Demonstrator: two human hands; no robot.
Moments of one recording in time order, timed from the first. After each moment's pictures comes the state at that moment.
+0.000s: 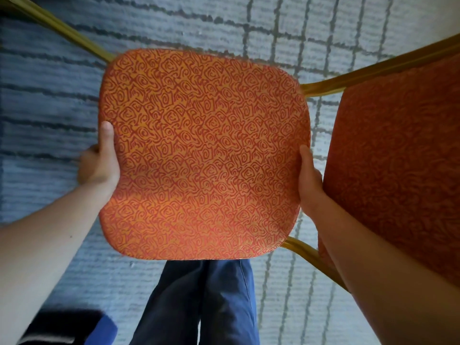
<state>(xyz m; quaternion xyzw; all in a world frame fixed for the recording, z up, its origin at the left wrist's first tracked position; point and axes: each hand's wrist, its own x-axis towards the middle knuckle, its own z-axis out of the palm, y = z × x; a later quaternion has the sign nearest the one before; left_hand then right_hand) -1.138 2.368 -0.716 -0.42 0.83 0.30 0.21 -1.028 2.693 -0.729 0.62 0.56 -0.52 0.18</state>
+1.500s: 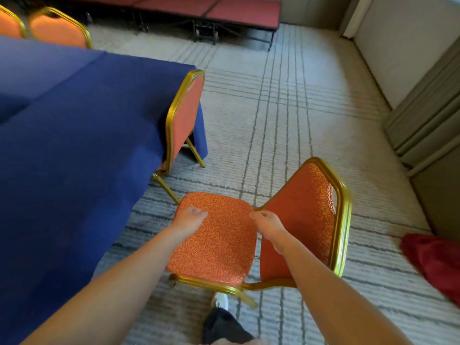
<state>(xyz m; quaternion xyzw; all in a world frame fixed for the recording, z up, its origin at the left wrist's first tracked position) -0.971 2.439 -0.335 -0.10 0.84 0.46 0.27 -0.925 2.659 -0.321 0.28 0.77 -0.55 0.18</state>
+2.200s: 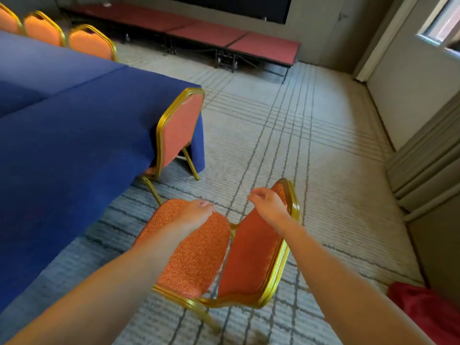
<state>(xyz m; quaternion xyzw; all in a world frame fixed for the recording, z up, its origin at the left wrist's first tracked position) -0.943 2.580 -0.290 -0.10 0.82 0.52 0.22 -0.943 2.787 -0.243 0.10 0.87 -0.47 0.09</state>
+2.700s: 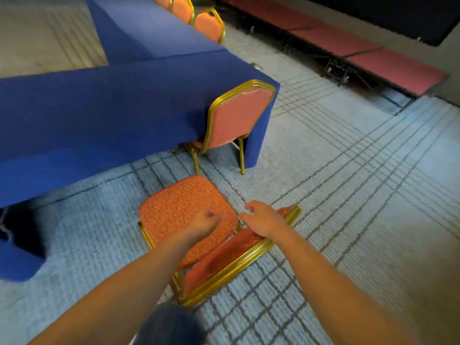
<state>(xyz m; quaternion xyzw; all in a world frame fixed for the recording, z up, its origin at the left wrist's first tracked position) -0.929 2.718 -0.331 -0.31 0.74 0.58 0.09 -1.022 2.865 -0.265 -0.23 0.92 -0.16 0.29</state>
